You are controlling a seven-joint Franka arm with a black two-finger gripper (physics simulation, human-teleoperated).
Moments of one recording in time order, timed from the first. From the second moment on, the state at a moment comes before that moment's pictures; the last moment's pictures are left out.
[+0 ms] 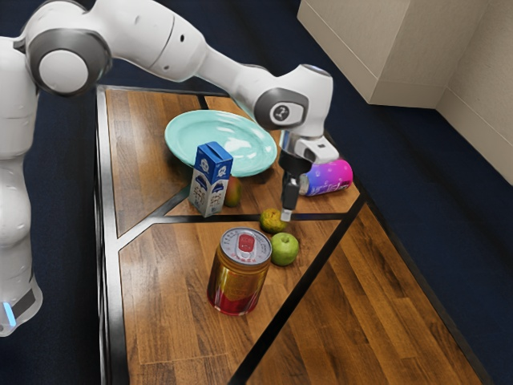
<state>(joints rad) 0.22 0.15 -0.21 -1.85 -0.17 1.99 0.44</state>
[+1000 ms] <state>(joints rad) 0.23 0.10 -0.21 -1.93 -0.21 1.99 0.45</state>
